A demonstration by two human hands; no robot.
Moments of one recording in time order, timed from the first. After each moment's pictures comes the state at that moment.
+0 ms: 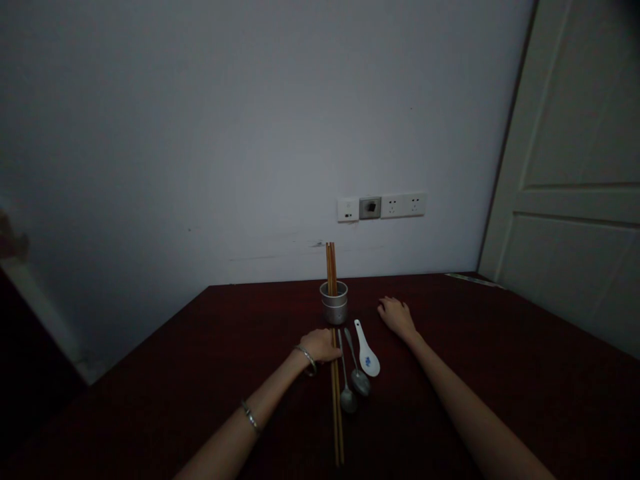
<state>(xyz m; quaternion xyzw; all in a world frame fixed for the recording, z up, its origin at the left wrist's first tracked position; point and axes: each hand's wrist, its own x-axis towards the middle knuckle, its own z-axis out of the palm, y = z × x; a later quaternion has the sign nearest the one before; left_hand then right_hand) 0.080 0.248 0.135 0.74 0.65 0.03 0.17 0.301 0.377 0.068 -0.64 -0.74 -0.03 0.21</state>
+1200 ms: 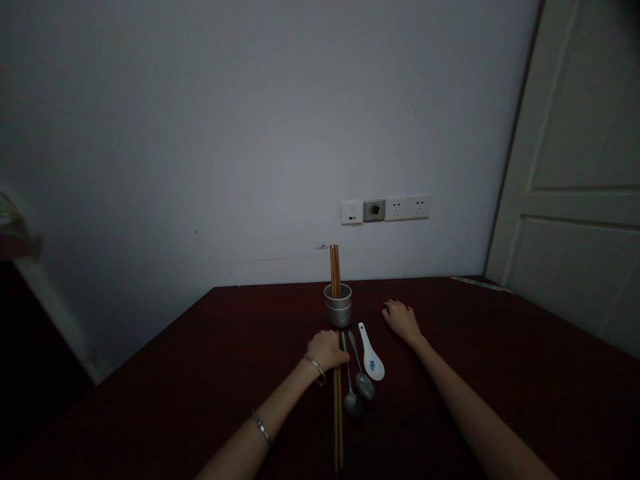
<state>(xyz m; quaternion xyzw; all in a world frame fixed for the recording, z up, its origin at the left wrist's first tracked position) 0.089 0.244 0.123 0.72 0.69 0.06 0.06 0.302 0.377 0.066 -0.64 -0.73 -0.03 0.22</state>
